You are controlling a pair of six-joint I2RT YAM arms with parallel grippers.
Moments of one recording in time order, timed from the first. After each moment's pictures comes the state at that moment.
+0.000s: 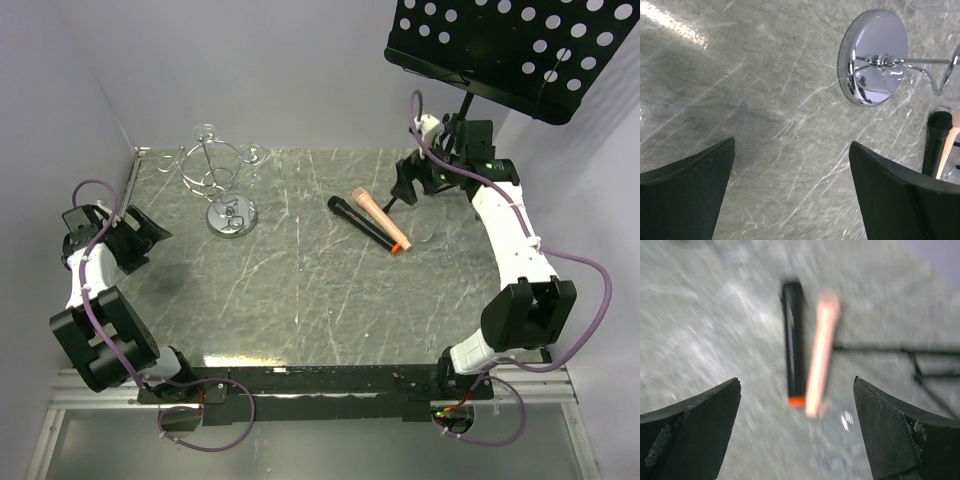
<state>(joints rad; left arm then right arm) 0.57 1.37 0.92 -0.47 0.46 -0.35 0.04 1.52 1.55 -0.77 -0.57 -0.47</state>
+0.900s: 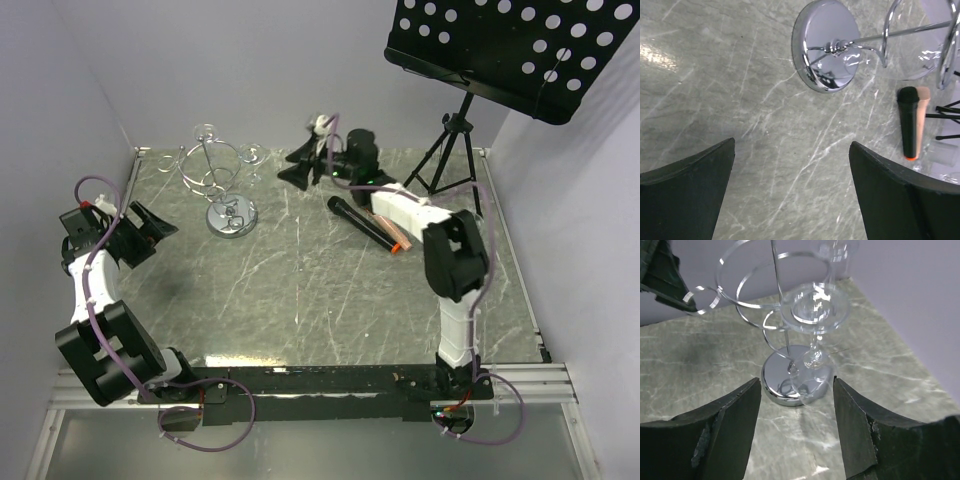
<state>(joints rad) 0.57 1.28 0.89 -0.43 0.62 -0.32 0.48 1.99 1.56 0.44 -0.79 0.03</state>
